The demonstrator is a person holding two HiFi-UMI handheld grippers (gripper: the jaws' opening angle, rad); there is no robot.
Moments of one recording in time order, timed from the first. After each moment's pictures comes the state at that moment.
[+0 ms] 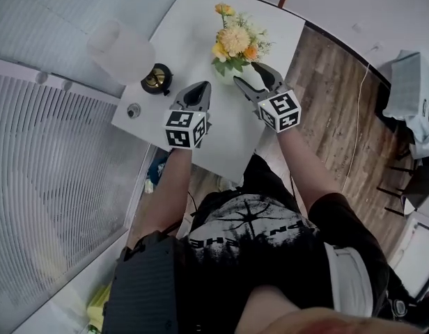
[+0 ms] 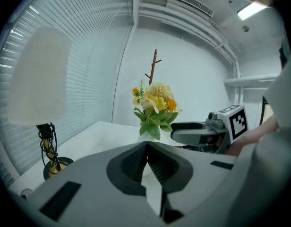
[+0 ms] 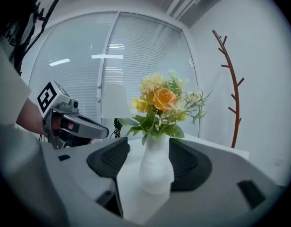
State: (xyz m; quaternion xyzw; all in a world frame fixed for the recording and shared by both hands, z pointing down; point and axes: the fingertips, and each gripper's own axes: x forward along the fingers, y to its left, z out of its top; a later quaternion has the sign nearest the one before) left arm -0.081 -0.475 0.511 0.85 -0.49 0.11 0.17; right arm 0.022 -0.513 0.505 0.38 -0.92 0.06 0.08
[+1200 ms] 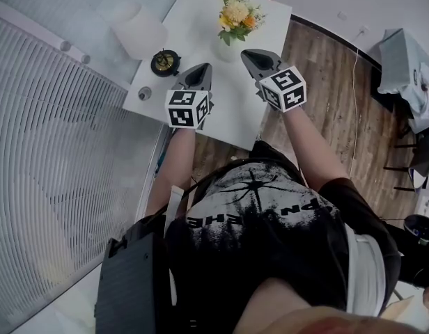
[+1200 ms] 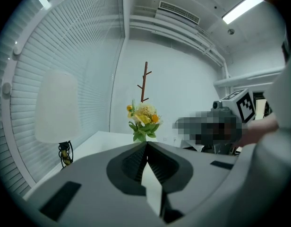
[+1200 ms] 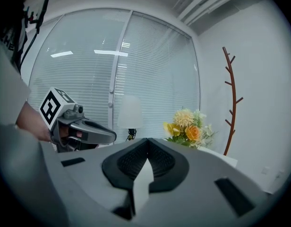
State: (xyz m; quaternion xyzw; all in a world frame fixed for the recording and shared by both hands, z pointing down) left arm -0.100 -0.394 0.454 0.87 -0.47 0.09 0.12; right arm -0.002 -0.410 0.427 0.39 -0.91 0.03 0.11
